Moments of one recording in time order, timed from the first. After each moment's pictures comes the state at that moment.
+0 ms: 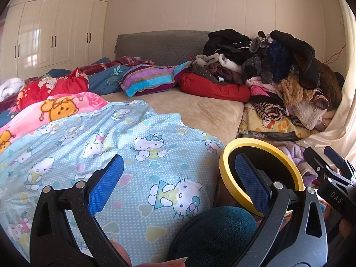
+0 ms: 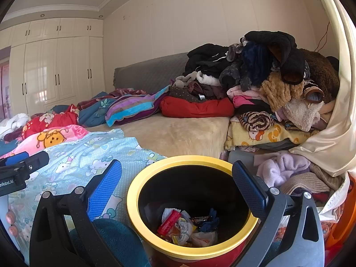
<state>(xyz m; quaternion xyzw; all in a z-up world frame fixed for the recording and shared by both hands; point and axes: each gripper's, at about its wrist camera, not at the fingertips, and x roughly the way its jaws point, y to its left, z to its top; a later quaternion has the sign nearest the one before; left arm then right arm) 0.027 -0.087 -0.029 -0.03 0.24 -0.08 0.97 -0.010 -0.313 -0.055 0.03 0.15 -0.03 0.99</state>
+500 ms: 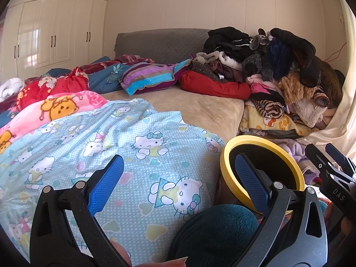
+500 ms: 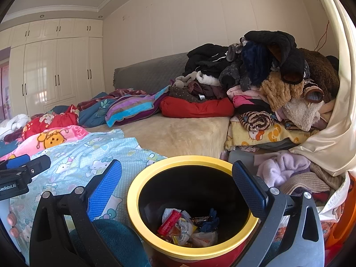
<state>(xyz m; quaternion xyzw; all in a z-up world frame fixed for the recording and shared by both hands) 0.027 -0.086 -0.029 -0.02 0.24 -0.08 0.97 -0.010 -0.313 -0.055 0.03 0.15 -0.03 0.99</state>
